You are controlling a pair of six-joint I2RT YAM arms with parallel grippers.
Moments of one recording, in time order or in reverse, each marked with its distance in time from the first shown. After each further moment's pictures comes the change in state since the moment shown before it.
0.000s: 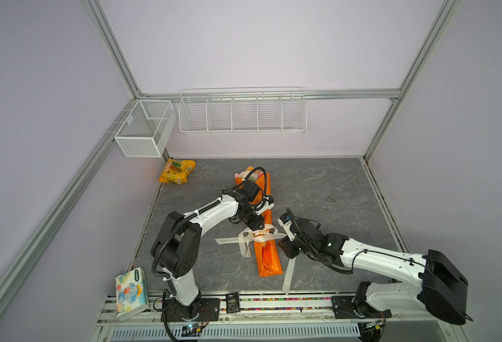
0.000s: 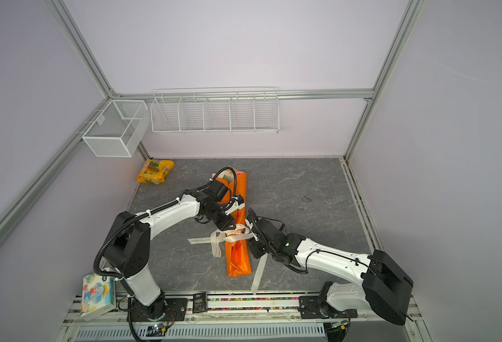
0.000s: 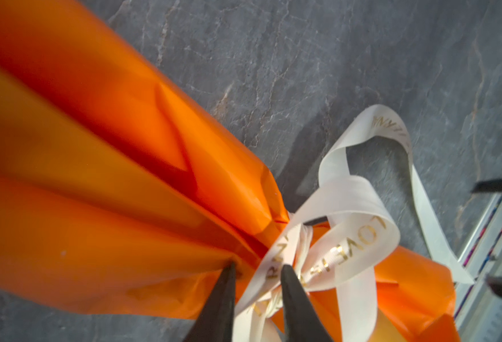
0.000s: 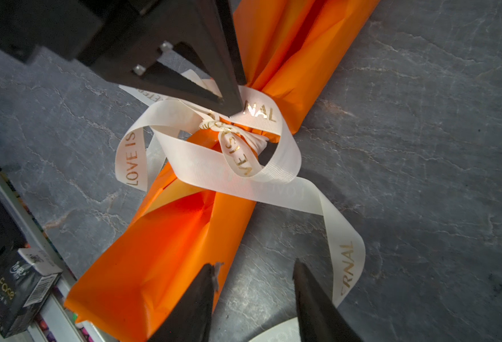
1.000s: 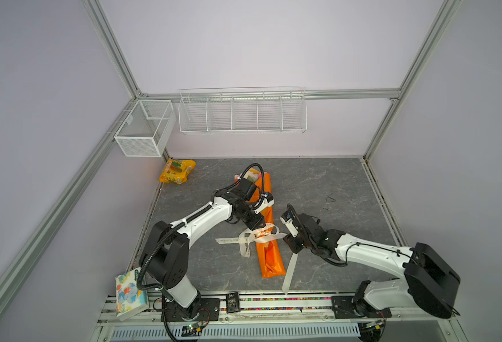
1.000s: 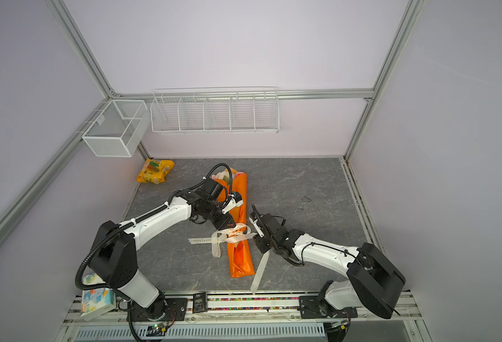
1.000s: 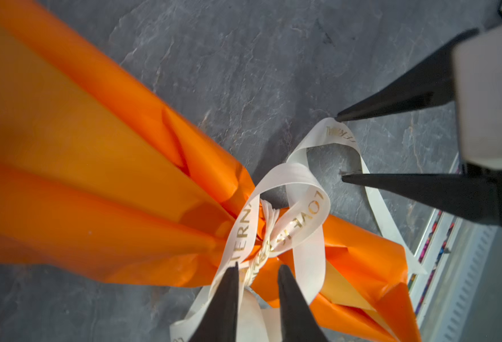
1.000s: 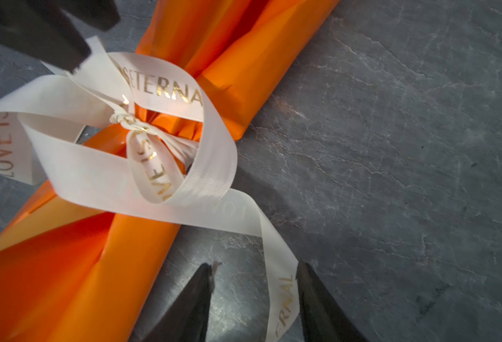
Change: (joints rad) left arm 0.000 -0.113 -0.034 0.011 0.068 -0.011; right arm -0.119 0.079 -0.037 0.079 0.004 -0.241
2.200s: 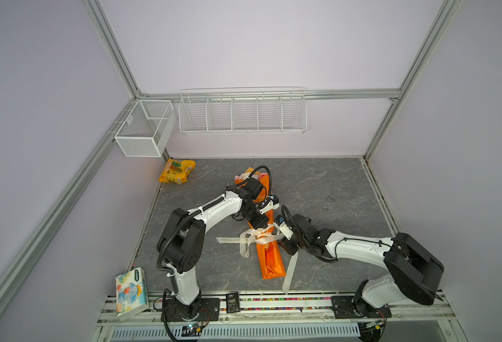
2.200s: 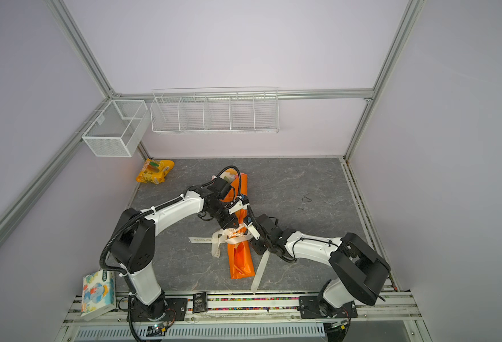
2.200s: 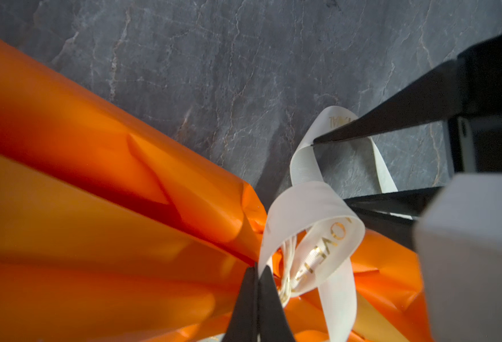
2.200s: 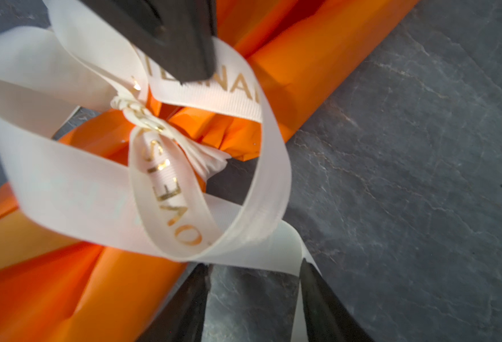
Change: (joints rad) left arm -0.013 0.163 0.113 -0.066 0.021 0.084; right arm 0.000 0.142 0.013 0.099 -0.062 -0.128
